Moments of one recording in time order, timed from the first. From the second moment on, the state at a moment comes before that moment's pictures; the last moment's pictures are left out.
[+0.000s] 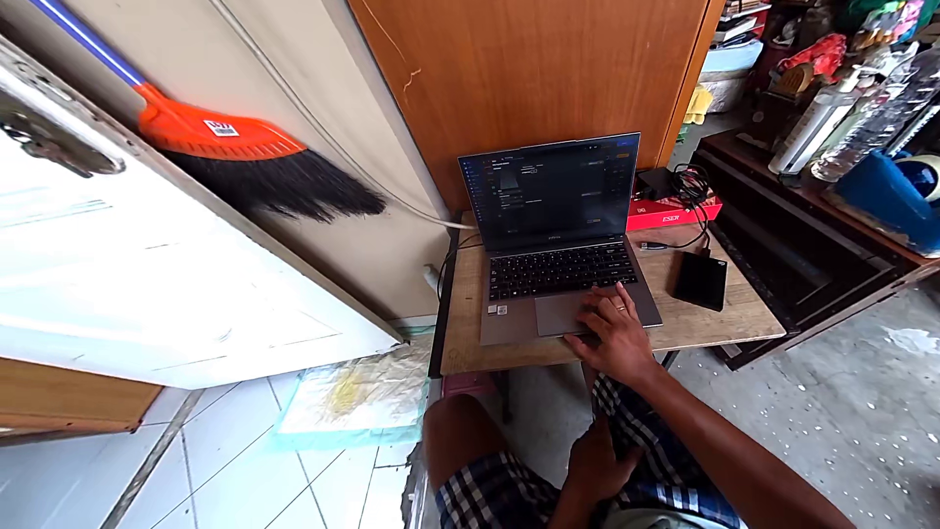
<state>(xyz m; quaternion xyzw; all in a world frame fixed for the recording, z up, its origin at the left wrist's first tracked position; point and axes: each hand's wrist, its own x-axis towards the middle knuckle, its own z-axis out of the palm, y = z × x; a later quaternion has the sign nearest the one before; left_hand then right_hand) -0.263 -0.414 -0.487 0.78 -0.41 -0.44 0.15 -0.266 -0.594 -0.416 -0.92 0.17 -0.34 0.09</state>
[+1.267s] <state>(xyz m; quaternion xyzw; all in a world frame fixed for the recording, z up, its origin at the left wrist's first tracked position) -0.264 -0.414 -0.487 0.78 -0.41 -0.44 0.15 -0.267 -0.593 -0.415 -0.91 0.19 -0.35 0.10</state>
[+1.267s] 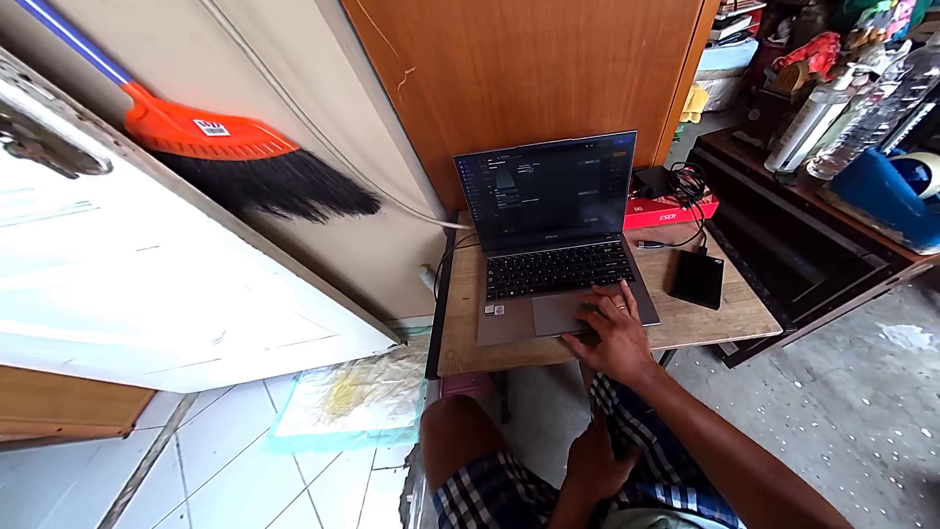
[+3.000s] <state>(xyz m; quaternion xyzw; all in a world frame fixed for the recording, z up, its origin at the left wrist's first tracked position) -0.264 -0.415 -0.489 0.78 -0.42 -0.44 0.15 -0.269 -0.595 -0.420 -0.90 0.14 -0.39 0.10</state>
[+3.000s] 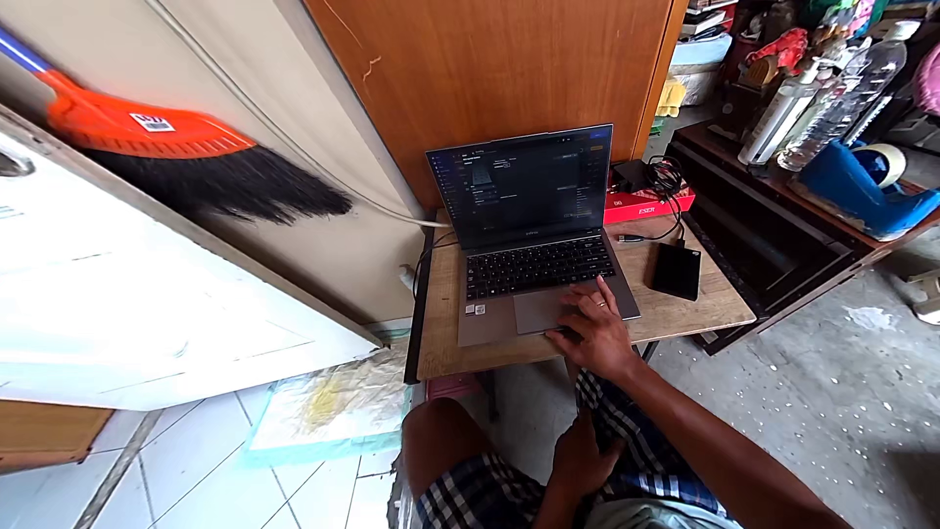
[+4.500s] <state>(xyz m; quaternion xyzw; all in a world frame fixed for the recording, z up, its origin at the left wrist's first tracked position) -0.264 -0.415 -0.488 0.78 -0.42 -0.44 0.15 -0.268 -0.595 -0.416 -0.92 0.16 -0.34 0.09</state>
